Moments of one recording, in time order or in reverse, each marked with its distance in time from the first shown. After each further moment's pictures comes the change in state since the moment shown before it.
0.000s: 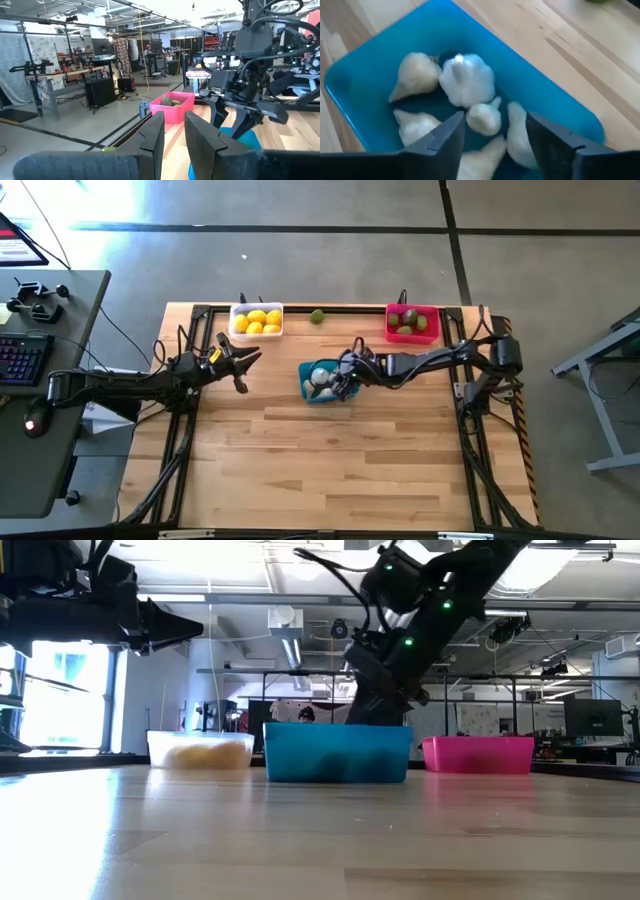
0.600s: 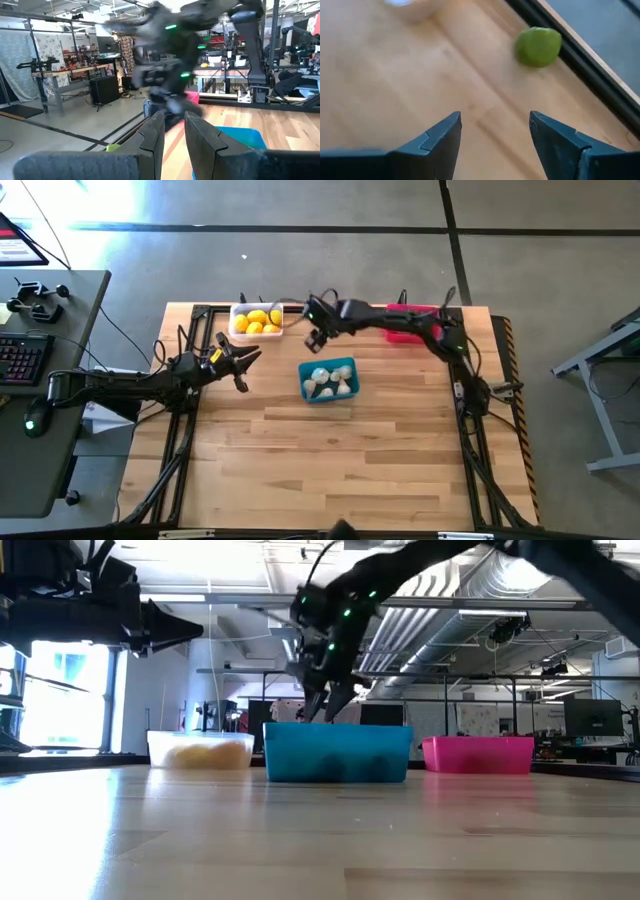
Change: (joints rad) left arm 0.000 0.000 0.000 -0.004 -0.027 -0.011; right arm -0.264 0.453 0.871 -0.632 -0.056 -0.122
